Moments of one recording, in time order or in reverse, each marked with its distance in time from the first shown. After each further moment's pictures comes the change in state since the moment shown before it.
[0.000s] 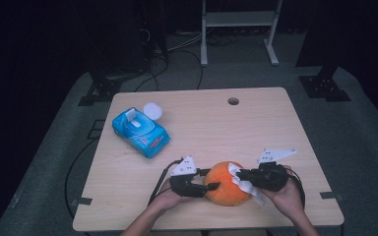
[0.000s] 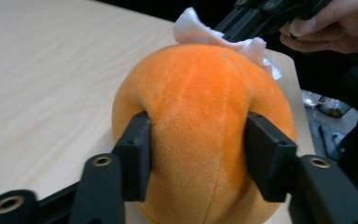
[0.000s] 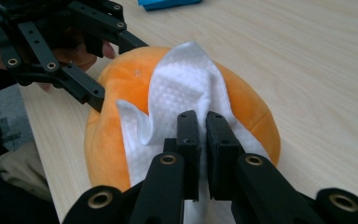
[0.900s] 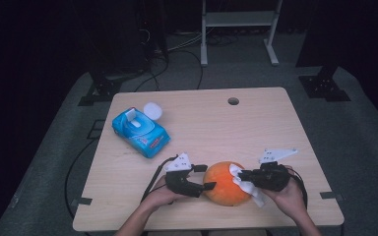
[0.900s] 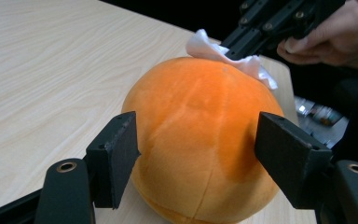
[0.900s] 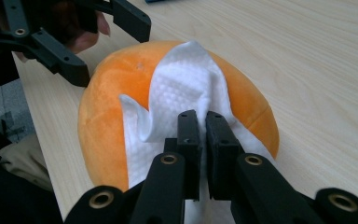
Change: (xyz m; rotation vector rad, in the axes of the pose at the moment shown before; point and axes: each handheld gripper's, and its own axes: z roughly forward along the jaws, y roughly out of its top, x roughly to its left) left arm 0.009 0.000 -0.011 -0.006 -0.021 -0.104; right arm -0.005 -0.003 -0.002 0.024 0.015 0.002
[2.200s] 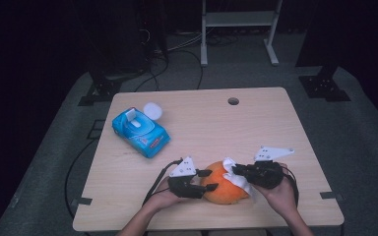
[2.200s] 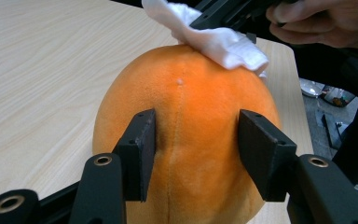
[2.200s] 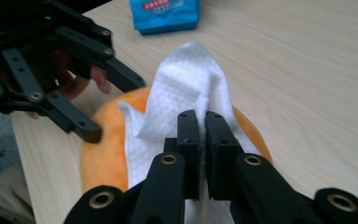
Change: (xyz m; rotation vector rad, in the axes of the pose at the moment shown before) left arm -0.011 -0.001 0.006 0.045 0.022 0.096; right arm 0.008 0.012 0.008 -0.097 -0.051 -0.015
